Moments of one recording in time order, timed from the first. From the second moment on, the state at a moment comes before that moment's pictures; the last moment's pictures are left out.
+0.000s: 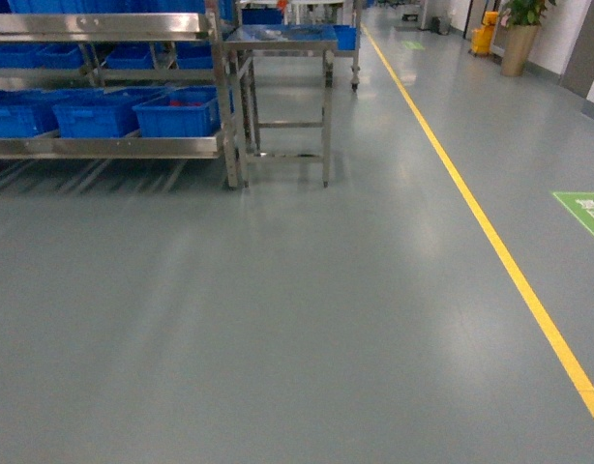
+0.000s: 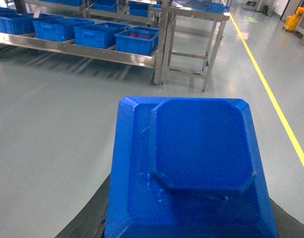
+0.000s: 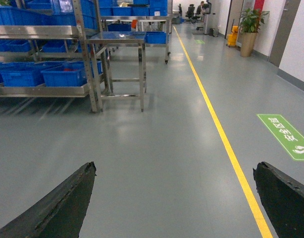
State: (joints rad) left arm -0.59 0.30 0.21 -0.11 -0.73 -0.23; right arm 0.00 0.01 0.01 -0.01 0.00 0.00
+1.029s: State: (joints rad) left arm -0.59 0.30 0.21 -0.11 -0.73 -0.23; right arm 0.00 0.01 0.01 0.00 0.00 0.00
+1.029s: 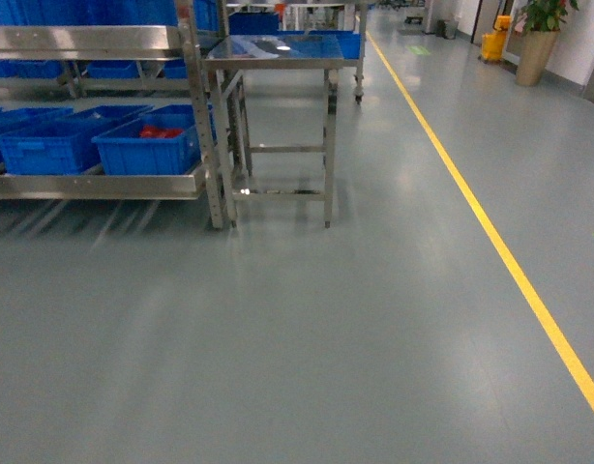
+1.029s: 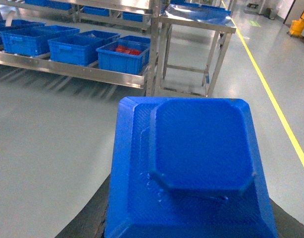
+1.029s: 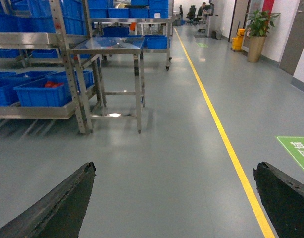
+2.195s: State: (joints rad) left arm -0.59 0.30 0.21 -0.11 -0.73 -0.23; right arm 0.00 0.01 0.01 0.00 0.00 0.00
